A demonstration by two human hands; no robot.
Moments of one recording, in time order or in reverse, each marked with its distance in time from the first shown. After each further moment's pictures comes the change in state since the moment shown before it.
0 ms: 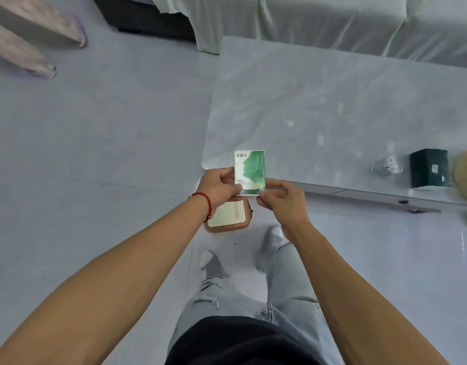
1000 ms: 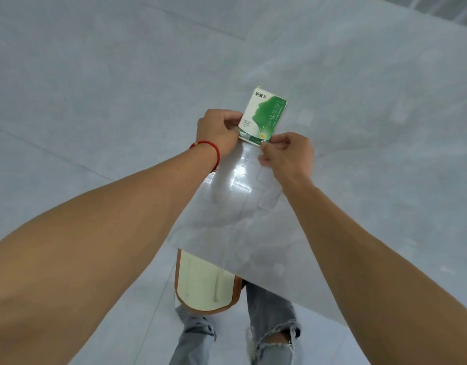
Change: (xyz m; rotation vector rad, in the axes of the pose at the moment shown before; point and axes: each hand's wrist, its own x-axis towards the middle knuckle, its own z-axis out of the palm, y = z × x) left_hand 0.474 0.072 -0.032 0.373 0.508 0.033; right_hand 0.496 -0.064 0.114 -0.288 -0.064 -0.008
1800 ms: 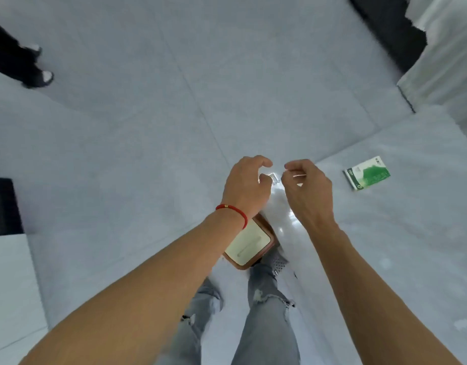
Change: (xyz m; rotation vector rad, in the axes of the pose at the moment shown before) left_hand -0.298 -0.041 -0.163 -0.203 0.413 -0.200; right_hand -0.266 -0.095 0.031 -0.548 -0.509 -0.640
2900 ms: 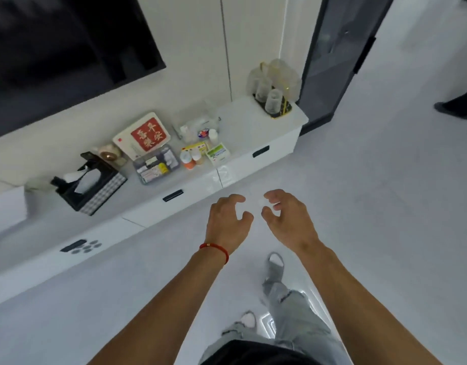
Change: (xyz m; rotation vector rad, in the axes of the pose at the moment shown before) left_hand -0.564 -0.547 -0.404 -0.600 1.116 -1.051; right_hand -0.594 -0.293 0.628 -0.691 -1.307 -1.108
